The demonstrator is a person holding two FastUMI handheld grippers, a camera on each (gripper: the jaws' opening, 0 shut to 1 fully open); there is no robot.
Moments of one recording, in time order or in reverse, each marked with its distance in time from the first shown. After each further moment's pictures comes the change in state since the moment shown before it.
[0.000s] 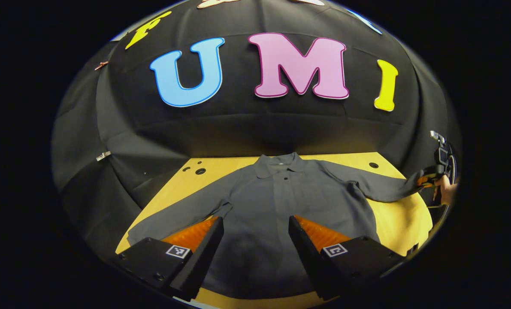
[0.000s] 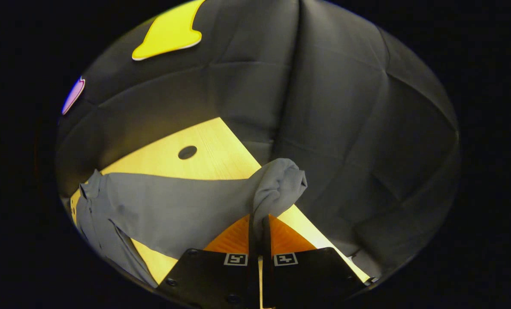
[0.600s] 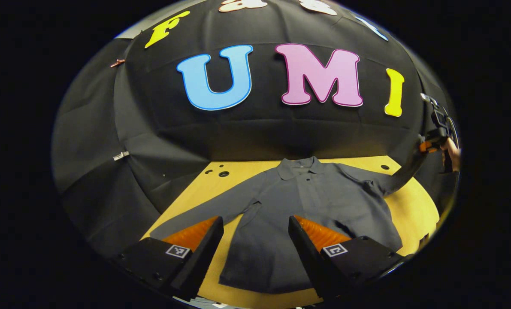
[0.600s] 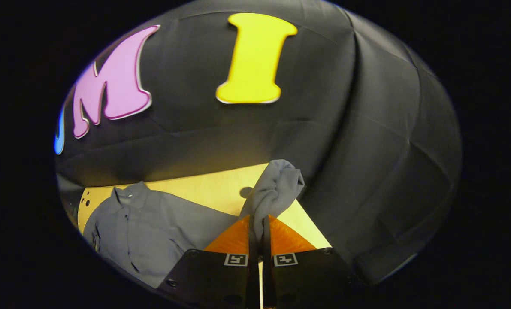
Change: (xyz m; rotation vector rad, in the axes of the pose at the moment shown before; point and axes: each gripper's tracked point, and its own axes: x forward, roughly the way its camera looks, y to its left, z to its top) left arm -0.035 0.079 -0.010 0.055 -0.096 0.067; right arm -0.149 0.076 0.111 -0.215 -0.210 0.169
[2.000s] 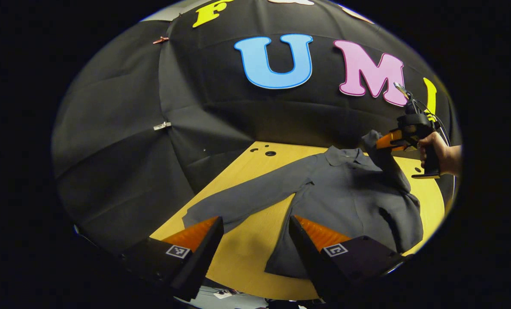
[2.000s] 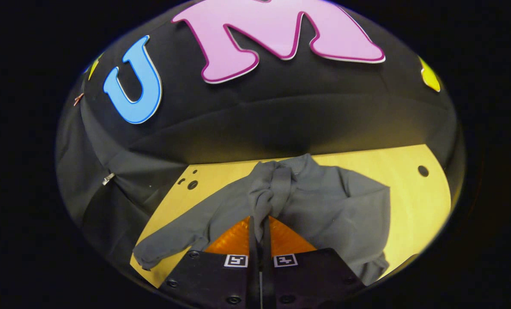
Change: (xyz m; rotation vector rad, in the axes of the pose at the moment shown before) left arm -0.008 0.107 -0.081 -0.195 0.127 0.201; right arm -0.171 0.207 0.024 0.031 0.190 0.668
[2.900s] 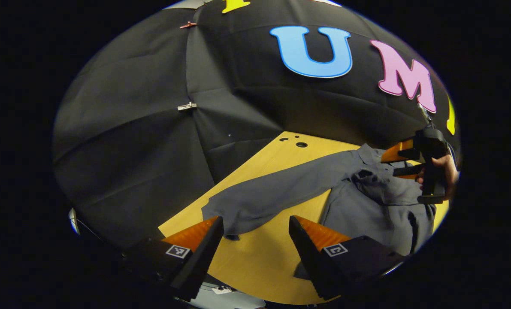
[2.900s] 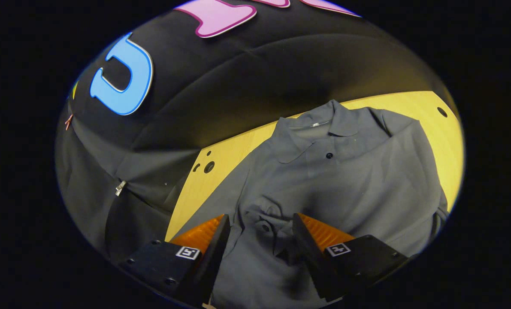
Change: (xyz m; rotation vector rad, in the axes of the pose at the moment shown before) left arm 0.049 0.075 -0.025 -0.119 0.046 0.139; right arm 0.029 0.052 -0.071 0.159 0.120 0.049
